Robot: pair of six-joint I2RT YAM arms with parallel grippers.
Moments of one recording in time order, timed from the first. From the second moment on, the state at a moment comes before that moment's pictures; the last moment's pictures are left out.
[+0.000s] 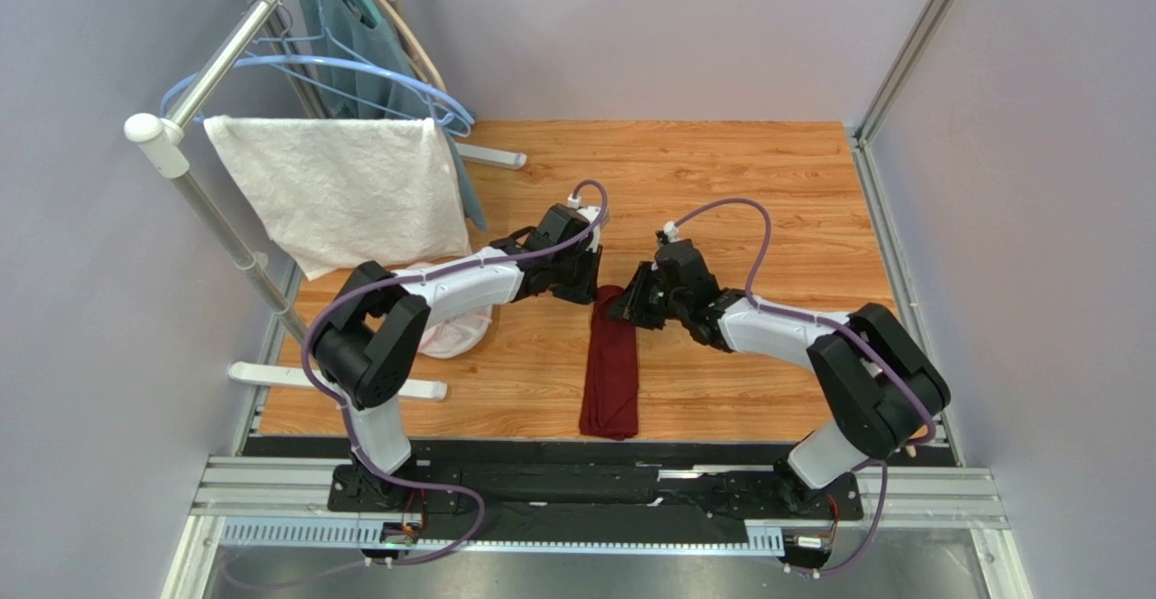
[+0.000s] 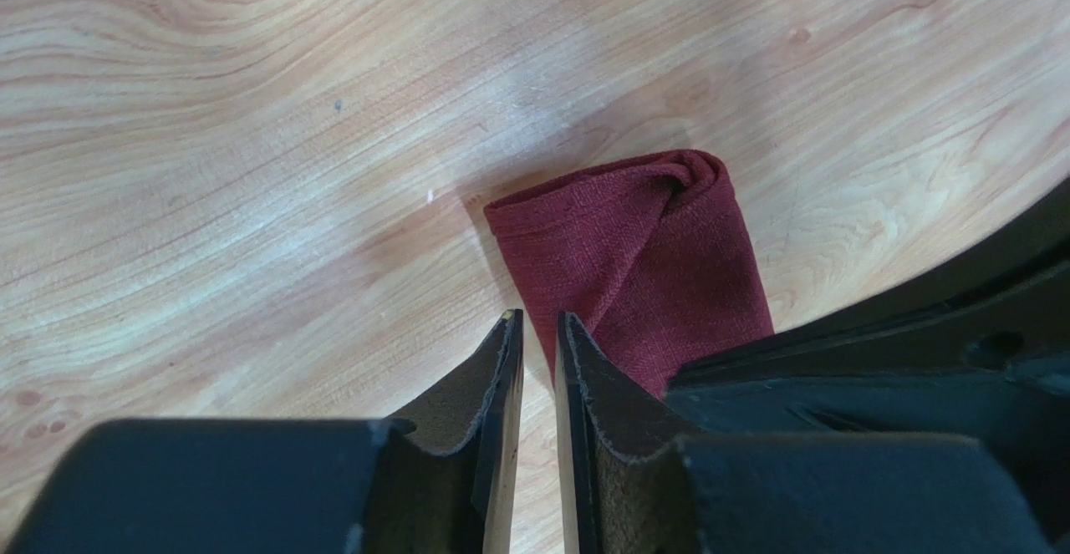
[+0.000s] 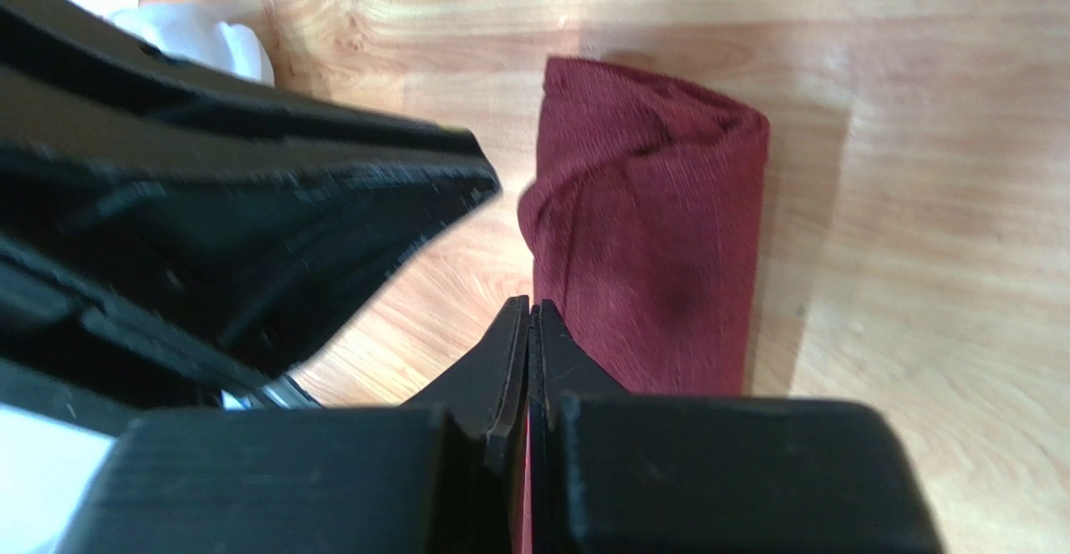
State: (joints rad) left arm -0.70 1.80 1.16 -0.22 0.10 -0.35; right arm 0.61 1.55 0.72 0.15 -0.20 0.93
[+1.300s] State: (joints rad) left arm -0.70 1.83 1.23 -0.27 0.04 -0.38; right arm 0.58 1.68 0.74 0.25 -0.18 1.01
